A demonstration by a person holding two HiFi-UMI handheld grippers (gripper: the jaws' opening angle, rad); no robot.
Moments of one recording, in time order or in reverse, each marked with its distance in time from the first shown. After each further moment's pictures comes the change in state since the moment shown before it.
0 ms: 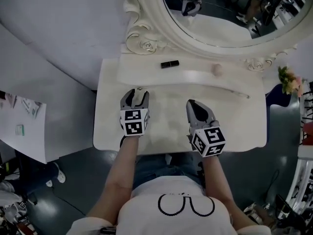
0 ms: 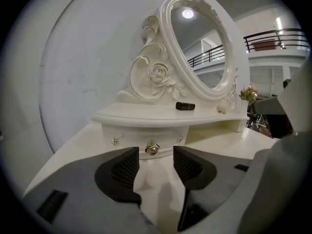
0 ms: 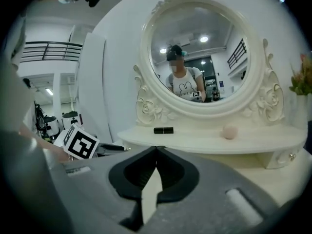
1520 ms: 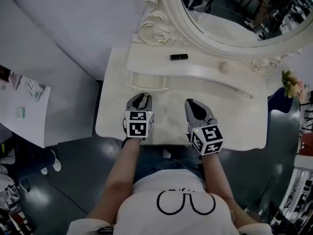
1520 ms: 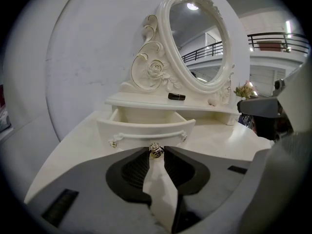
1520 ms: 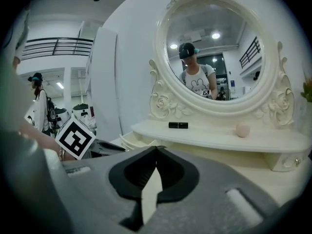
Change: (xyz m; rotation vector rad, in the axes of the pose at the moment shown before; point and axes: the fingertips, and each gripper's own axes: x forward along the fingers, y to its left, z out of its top) left arm -0.052 -0.016 -0.037 -0.029 0.116 -0.014; right arm -0.008 0.039 -0.018 -0.080 0.054 0.085
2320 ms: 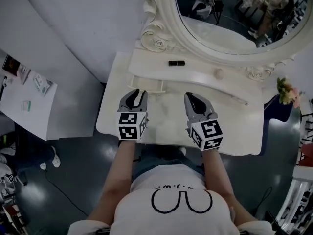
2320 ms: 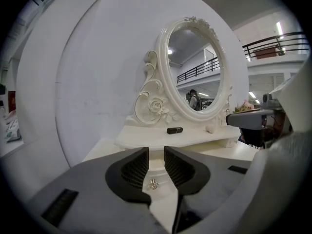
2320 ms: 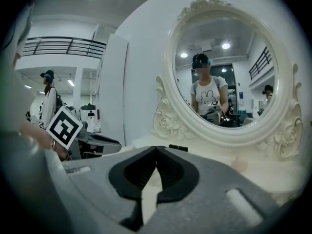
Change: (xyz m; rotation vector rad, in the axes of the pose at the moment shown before) left arm -0.061 -0.010 0.080 -0.012 -0.207 0.043; right arm -0.017 -0.005 0.068 -0.113 -0.088 0.063
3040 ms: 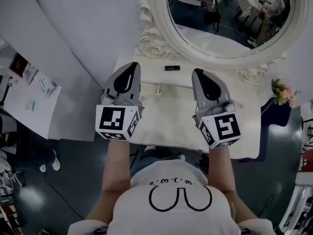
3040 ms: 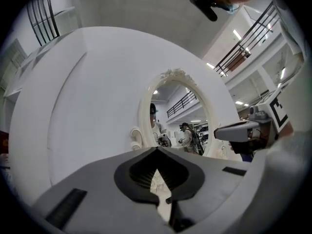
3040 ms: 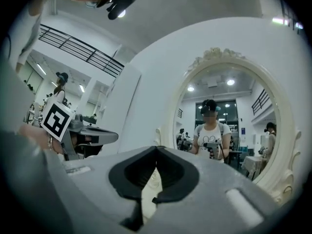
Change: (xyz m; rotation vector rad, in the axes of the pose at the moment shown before) left arm -0.090 -0.056 0.201 0.220 -0.508 -0.031; right arm -0.067 -0.007 0.165 -0.199 -0.361 -0.023
